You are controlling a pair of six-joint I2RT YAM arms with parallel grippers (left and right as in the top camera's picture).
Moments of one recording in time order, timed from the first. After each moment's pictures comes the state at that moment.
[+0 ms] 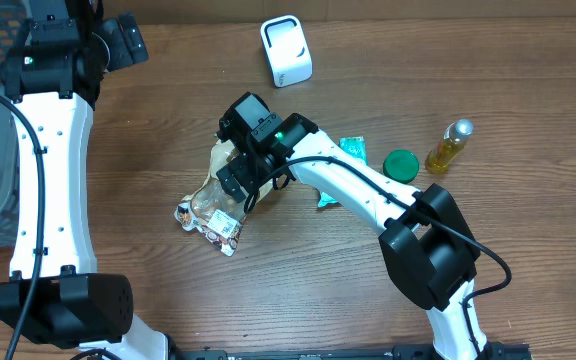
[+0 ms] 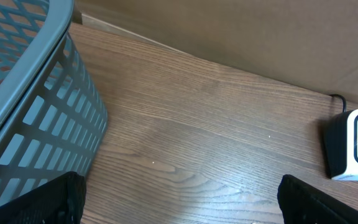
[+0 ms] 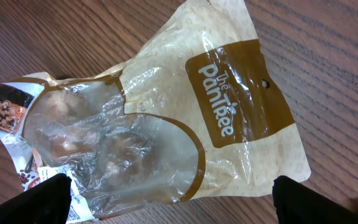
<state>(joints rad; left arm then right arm) 0.08 1.77 1.94 -0.93 -0.17 -0.21 0.75 2.14 1.76 -0.80 -0.15 0.07</state>
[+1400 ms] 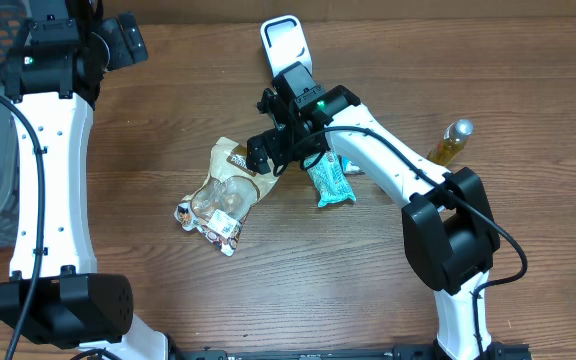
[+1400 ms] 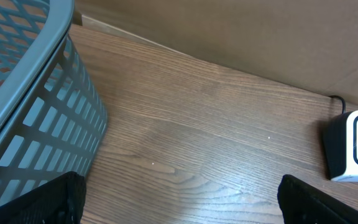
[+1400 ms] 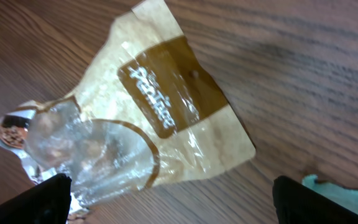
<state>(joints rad) 0.08 1.77 1.94 -0.92 -0.17 -0.21 0.58 2.14 1.76 -0.83 -0.35 0.14</state>
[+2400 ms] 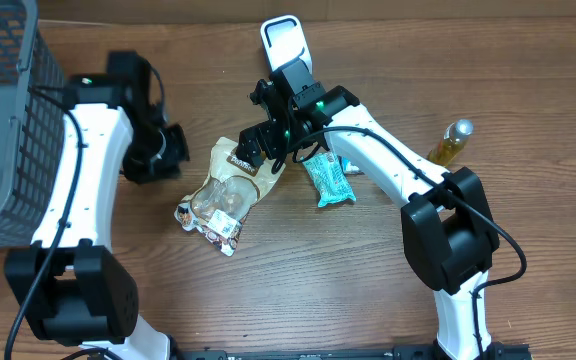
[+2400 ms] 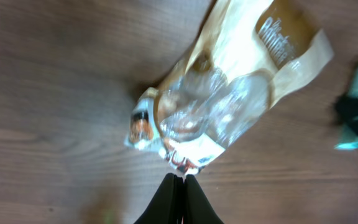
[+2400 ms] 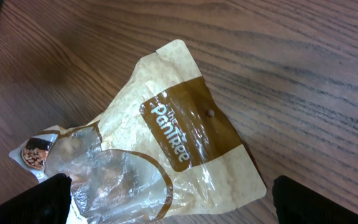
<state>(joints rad) 0.00 1.78 1.58 -1.37 0.16 -0.30 0.58 2.14 1.76 -0.72 -0.38 0.15</state>
